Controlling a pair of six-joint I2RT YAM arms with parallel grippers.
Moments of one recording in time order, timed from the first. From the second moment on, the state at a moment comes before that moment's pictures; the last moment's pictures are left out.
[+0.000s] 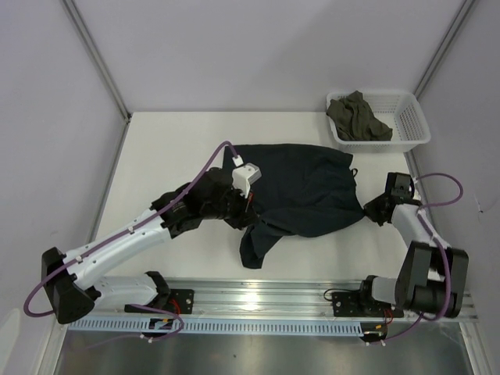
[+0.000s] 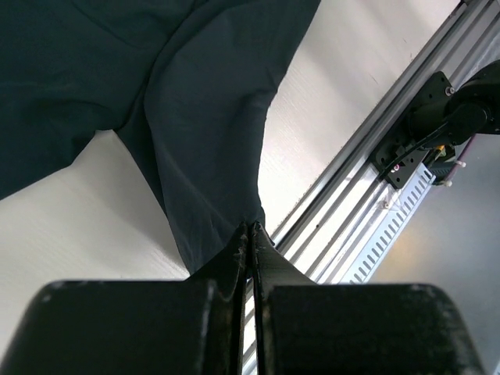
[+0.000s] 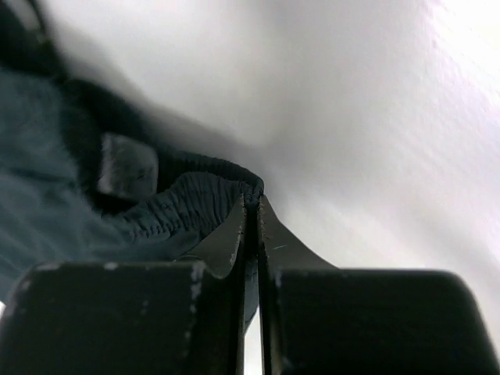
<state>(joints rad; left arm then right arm) -0.88 1.15 1.05 -0.54 0.19 -0.35 -0.22 1.33 0.68 -0.37 0.02 0.82</state>
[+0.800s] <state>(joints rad) -0.59 1.16 1.24 -0.70 0.10 -0.29 -0.15 1.10 1.05 -1.07 0.23 0.95</state>
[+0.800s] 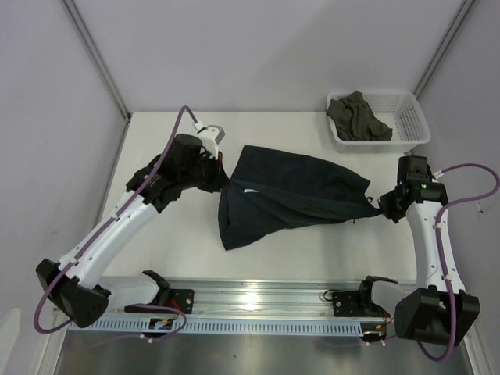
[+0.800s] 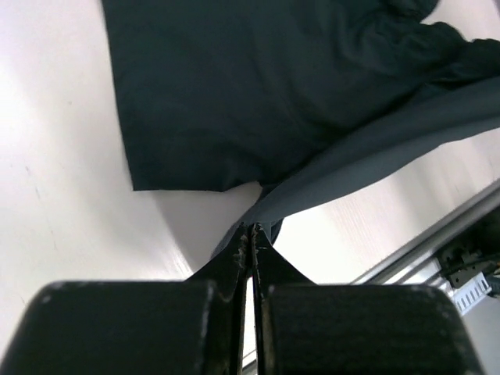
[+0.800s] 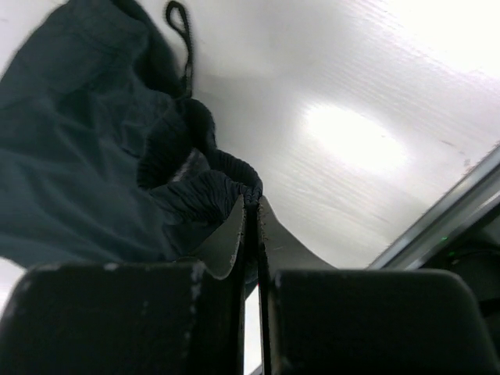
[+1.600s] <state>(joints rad) -0.42 1.65 1.63 -0.51 0.07 -0.29 -0.21 1.45 1.26 -1.00 0.06 1.13</state>
